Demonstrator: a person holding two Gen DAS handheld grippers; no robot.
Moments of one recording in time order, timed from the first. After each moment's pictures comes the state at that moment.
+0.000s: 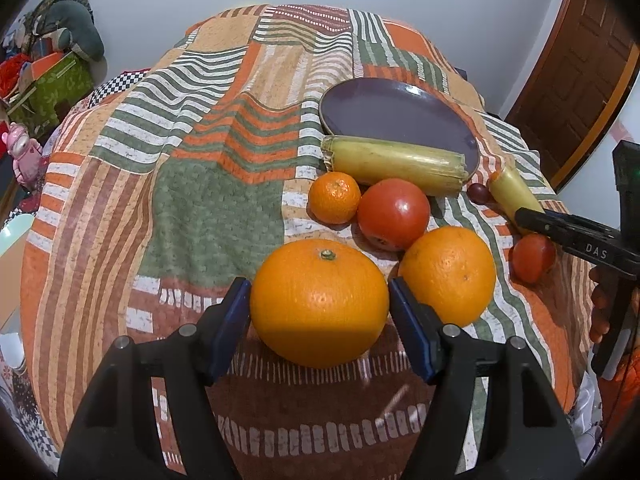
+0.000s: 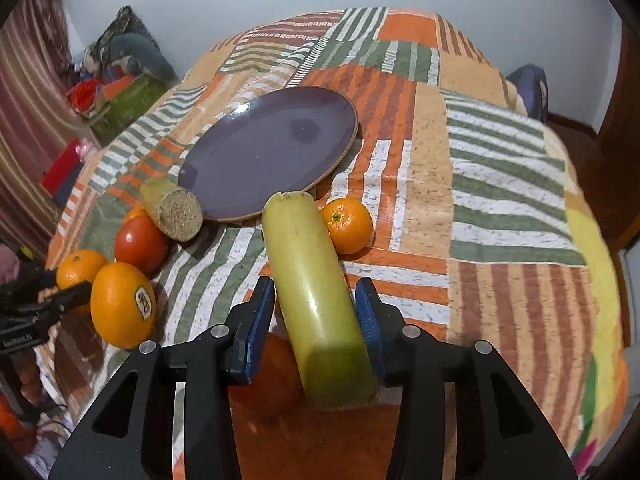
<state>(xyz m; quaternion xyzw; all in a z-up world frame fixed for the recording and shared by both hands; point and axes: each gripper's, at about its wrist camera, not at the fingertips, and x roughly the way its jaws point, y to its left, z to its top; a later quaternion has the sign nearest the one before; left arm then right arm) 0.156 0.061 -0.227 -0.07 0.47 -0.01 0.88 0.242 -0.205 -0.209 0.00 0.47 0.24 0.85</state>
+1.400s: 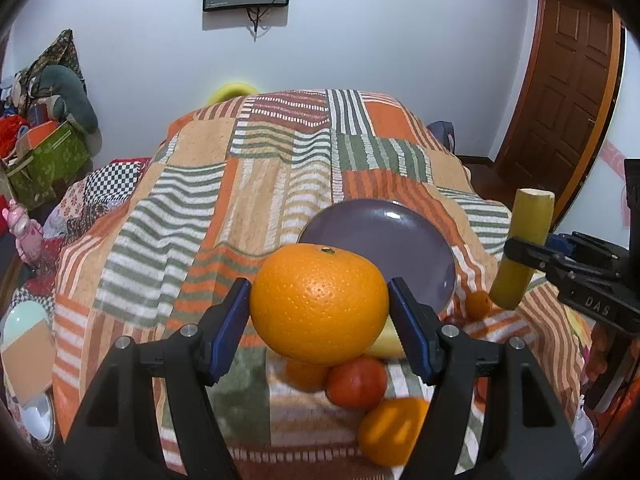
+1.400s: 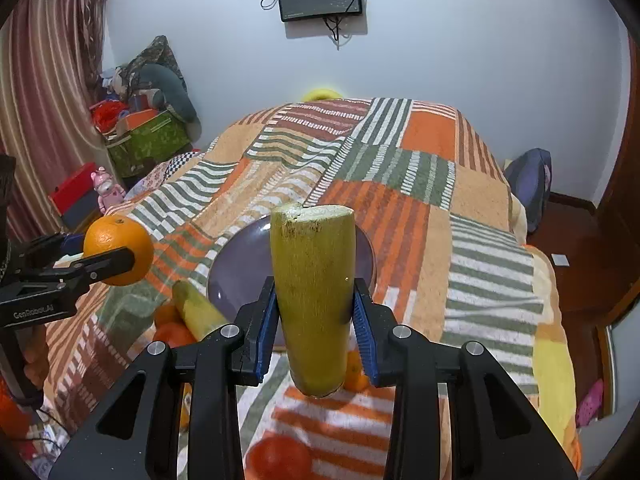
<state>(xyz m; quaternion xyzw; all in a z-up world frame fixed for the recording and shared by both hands) 0.230 0.044 -0.143 -0.04 0.37 -0.02 0.93 0.267 -0.172 -0.131 -0.05 0.35 0.26 0.90</state>
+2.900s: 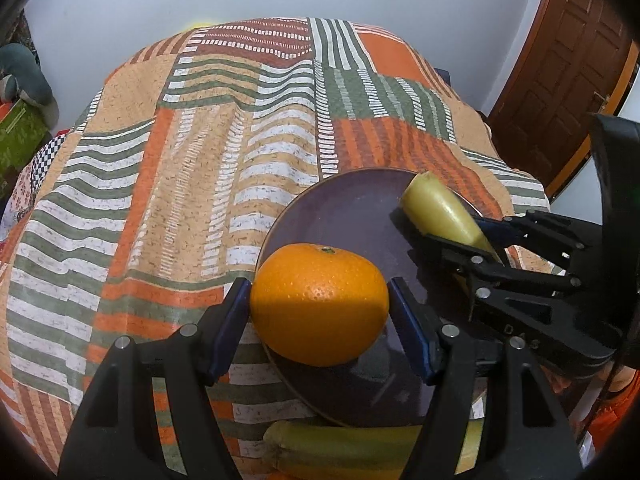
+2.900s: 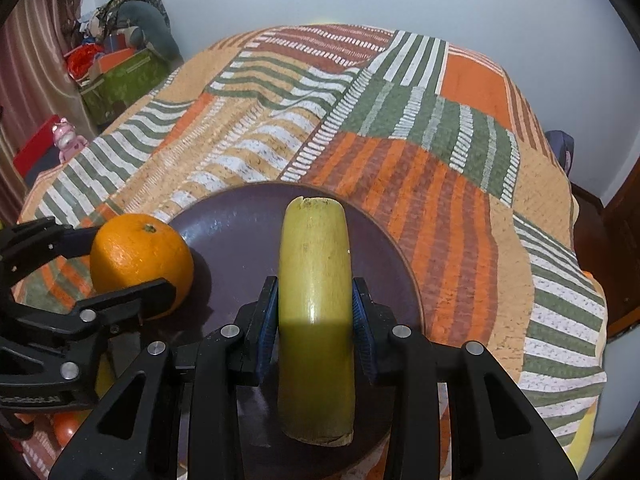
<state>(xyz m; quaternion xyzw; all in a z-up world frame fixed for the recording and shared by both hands) 0.357 0.038 -0.222 -0.04 0.47 -0.06 0.88 0.364 -0.107 -0.205 -0.12 0.44 0.24 0.86</state>
